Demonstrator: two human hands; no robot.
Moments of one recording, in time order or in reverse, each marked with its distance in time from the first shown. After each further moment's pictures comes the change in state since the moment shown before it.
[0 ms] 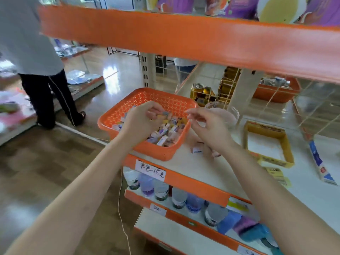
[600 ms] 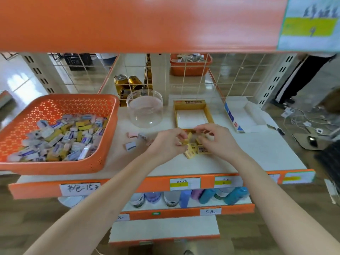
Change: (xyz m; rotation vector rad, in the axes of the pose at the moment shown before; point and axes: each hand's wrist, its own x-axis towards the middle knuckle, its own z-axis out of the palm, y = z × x) left_hand -0.032 0.087 0.196 -0.093 -0.692 0.269; right_hand -0.139 0.087 -0.117 -0.191 0.079 0.498
